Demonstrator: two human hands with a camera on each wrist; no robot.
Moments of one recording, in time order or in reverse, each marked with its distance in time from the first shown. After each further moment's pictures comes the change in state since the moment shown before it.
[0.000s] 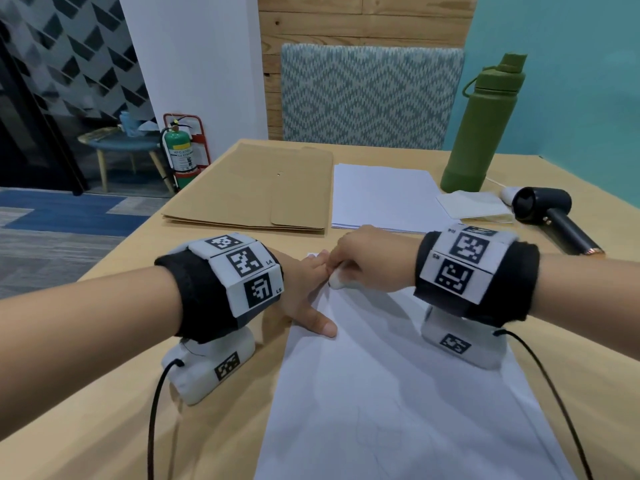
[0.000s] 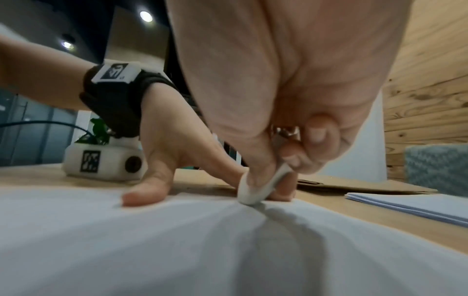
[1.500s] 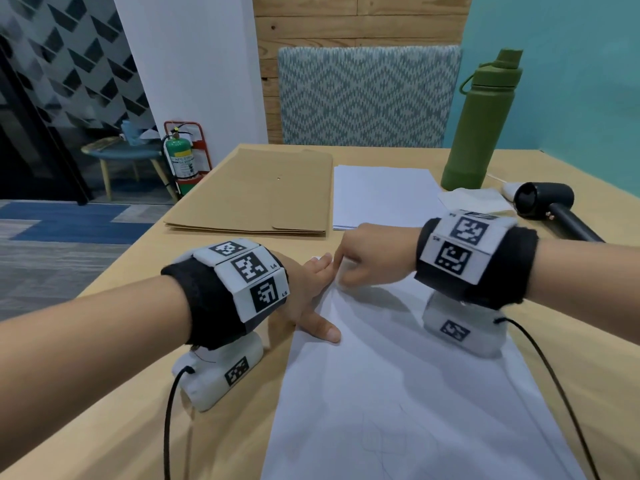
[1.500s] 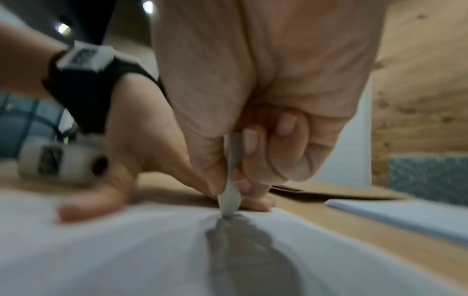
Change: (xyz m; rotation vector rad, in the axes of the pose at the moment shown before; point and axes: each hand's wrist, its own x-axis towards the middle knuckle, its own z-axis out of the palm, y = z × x) left_hand 0.005 -0.001 0.002 0.040 -0.030 -0.017; right_hand 0.006 0.002 -0.009 0.038 -0.084 0.061
